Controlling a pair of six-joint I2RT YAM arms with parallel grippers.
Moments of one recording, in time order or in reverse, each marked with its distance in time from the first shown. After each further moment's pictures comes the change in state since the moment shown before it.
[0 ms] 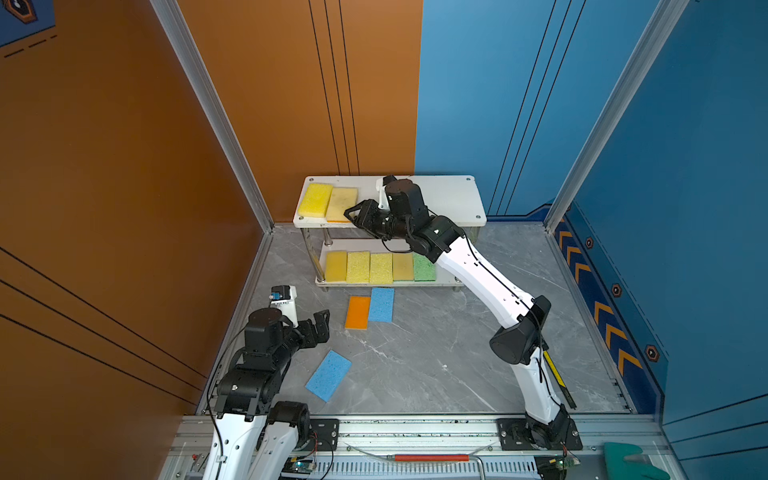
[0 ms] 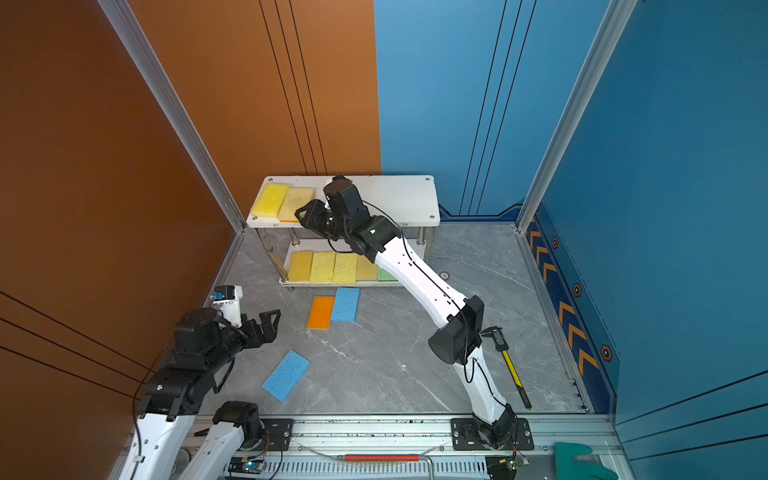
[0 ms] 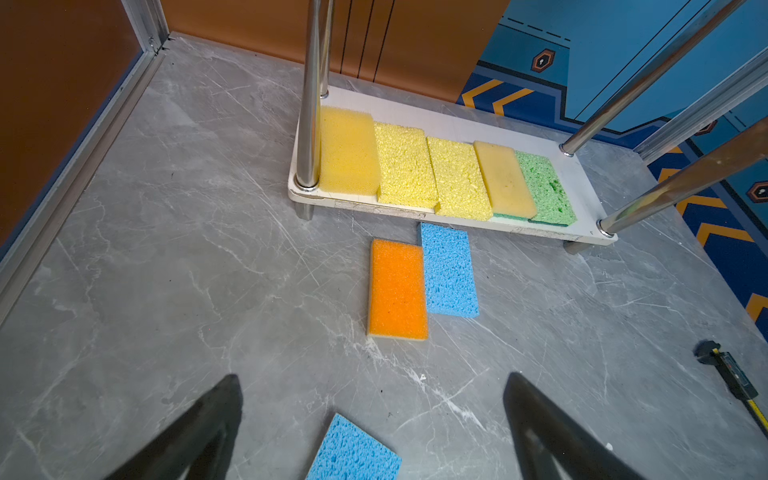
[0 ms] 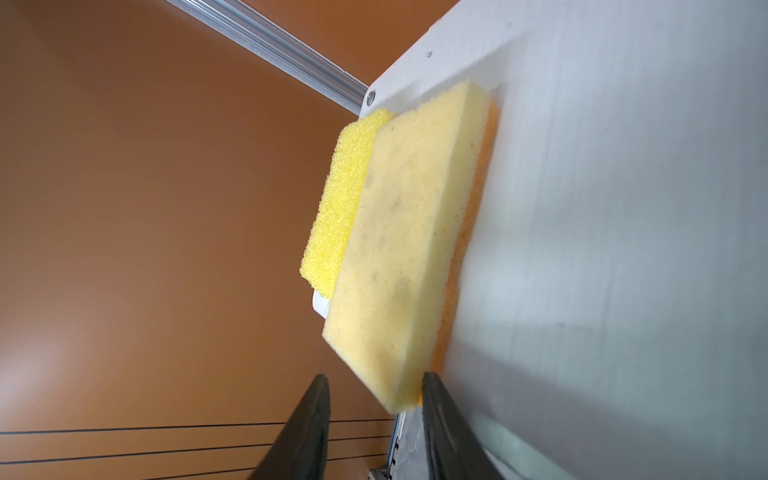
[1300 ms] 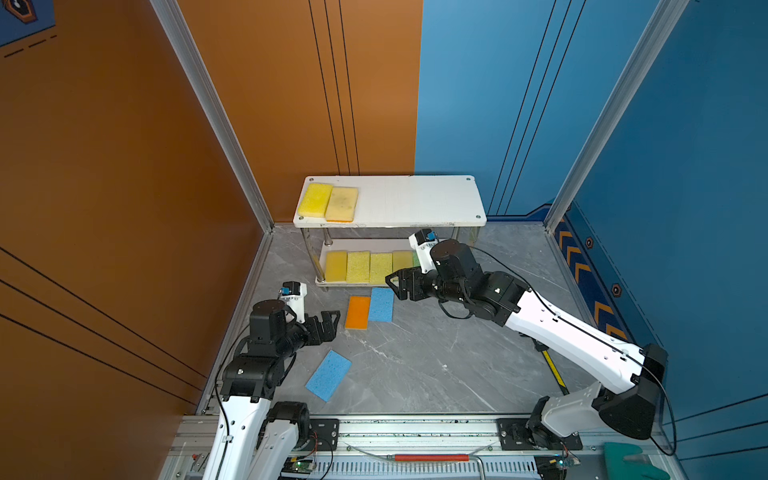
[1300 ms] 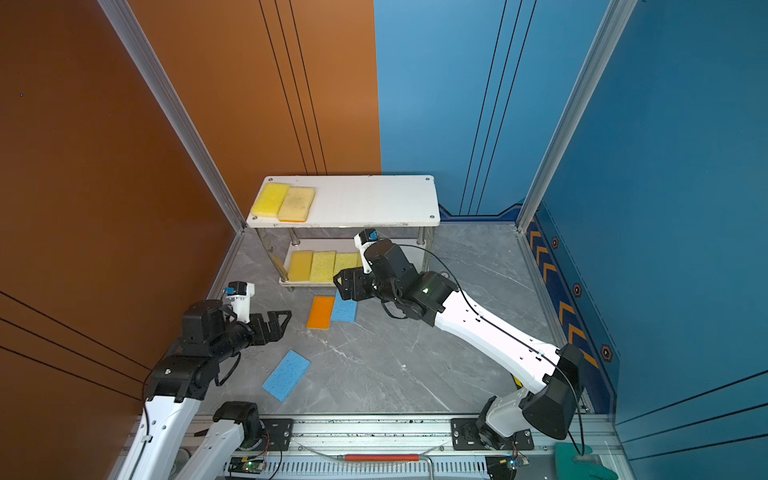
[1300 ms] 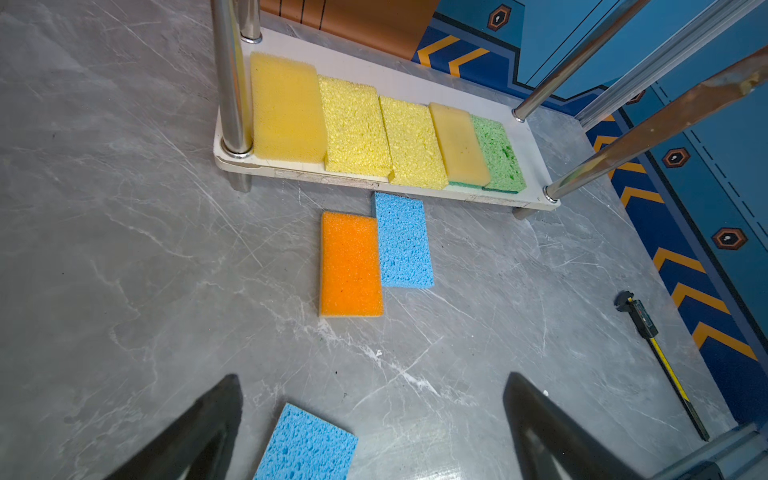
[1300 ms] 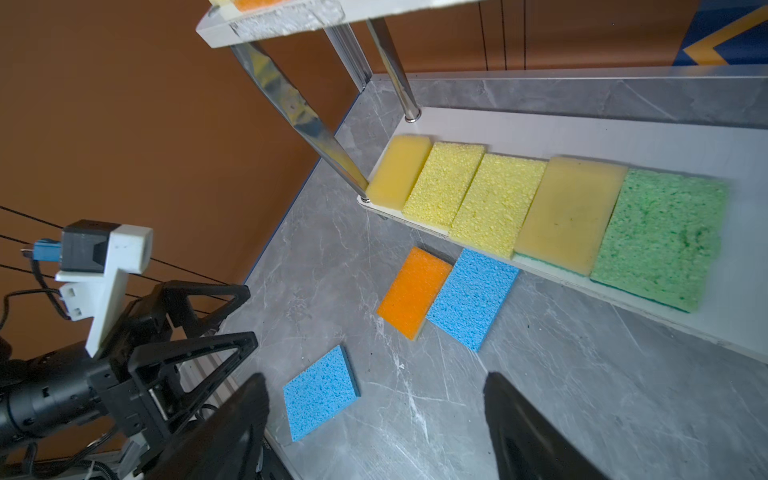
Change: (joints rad) left arm 0.037 0.100 0.000 0.017 0.214 0.000; right arm 0.084 -0.735 -1.050 0.048 0.158 -0.451
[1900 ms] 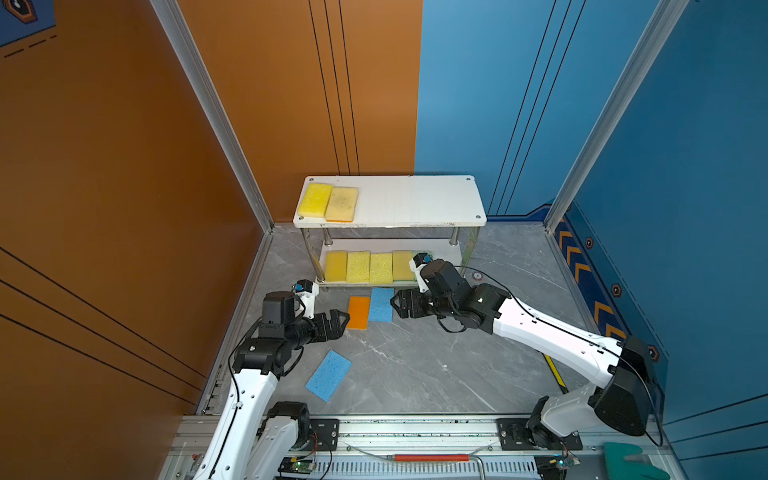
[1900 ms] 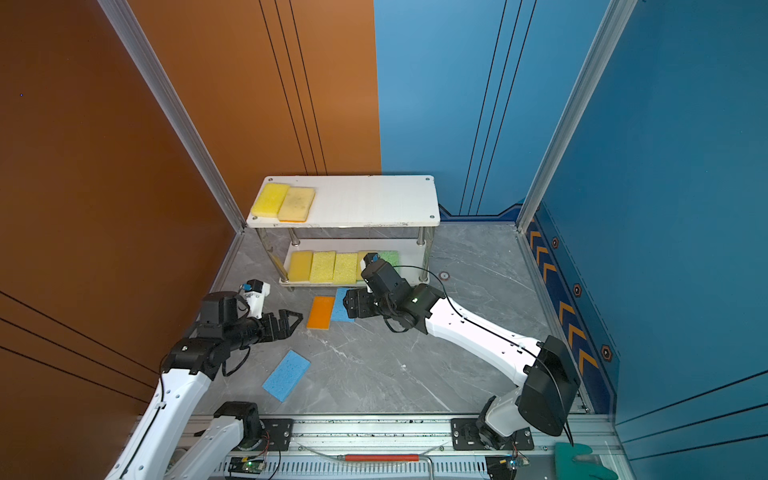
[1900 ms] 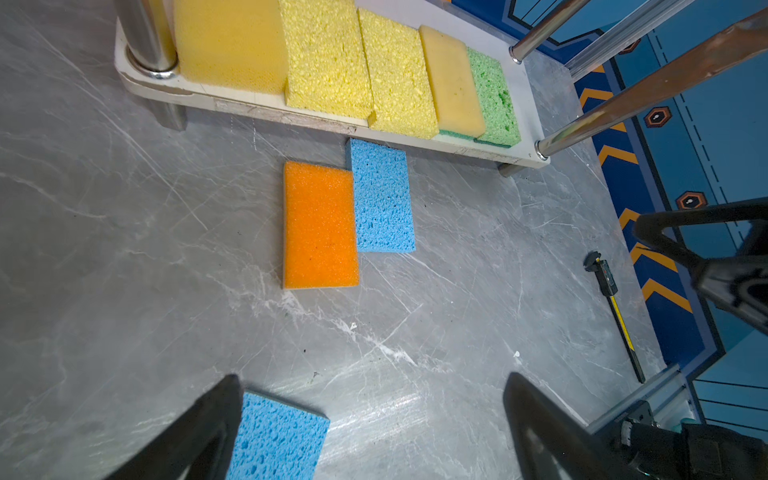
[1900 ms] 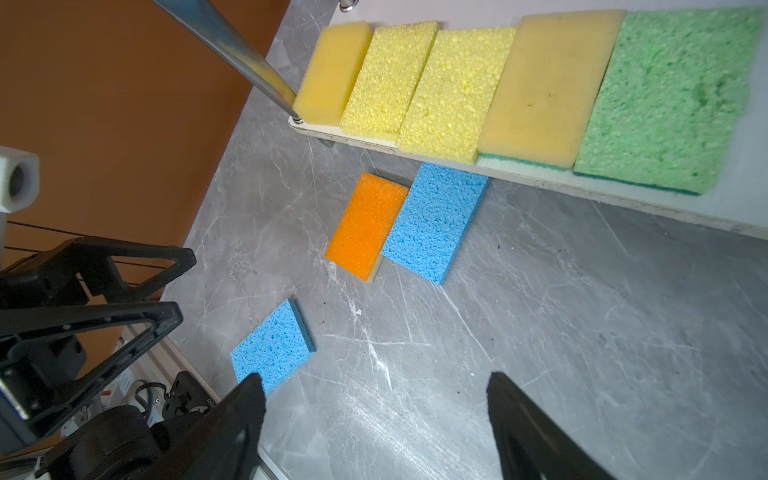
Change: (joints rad) left arm 0.000 0.146 -0.024 0.025 0.124 -0.011; right arm -0.001 0.053 -0.158 0.022 0.000 0.070
